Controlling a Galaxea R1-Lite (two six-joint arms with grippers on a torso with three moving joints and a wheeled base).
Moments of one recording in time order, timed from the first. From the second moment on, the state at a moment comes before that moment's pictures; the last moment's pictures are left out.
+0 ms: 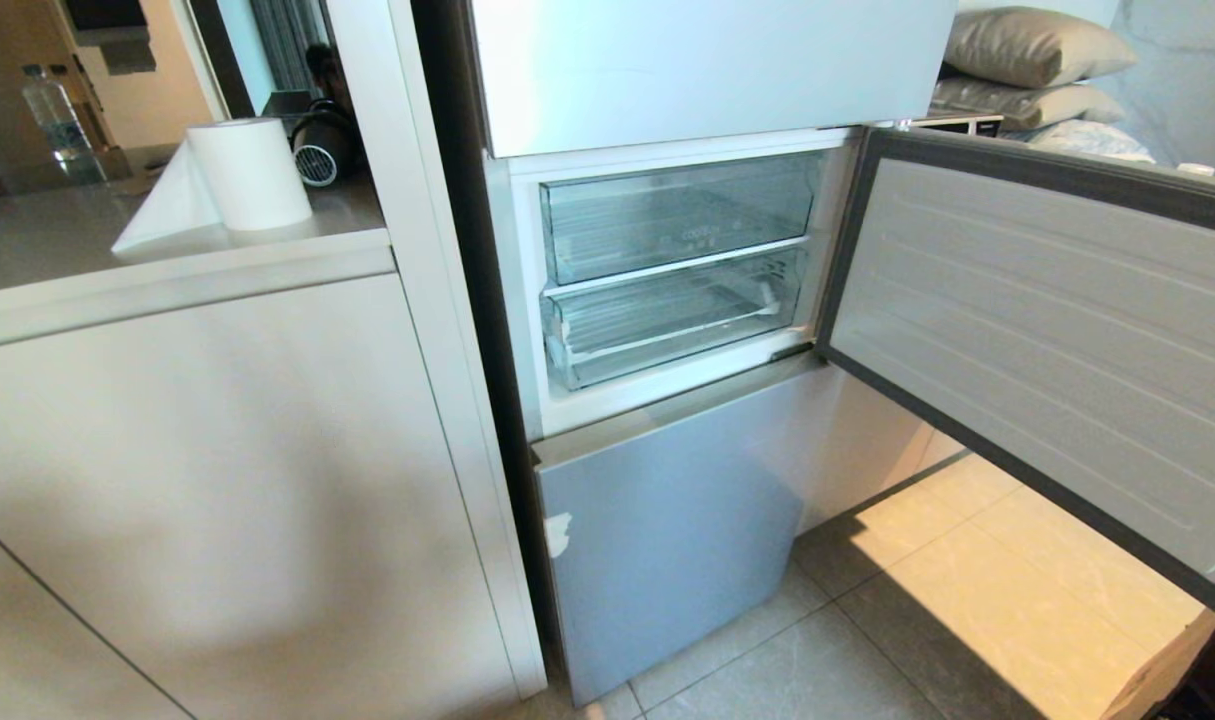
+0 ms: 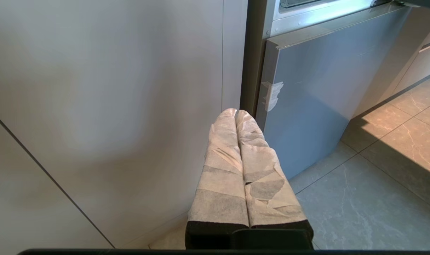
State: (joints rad) left arm 0.00 0.00 0.00 -0.01 0.00 0.00; right arm -0.01 0.01 0.00 0.01 0.00 -0.07
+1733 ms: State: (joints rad) left arm 0.00 0.00 0.00 -0.01 0.00 0.00; right arm -0.01 0.36 -0.23 -0.02 0.08 -0.02
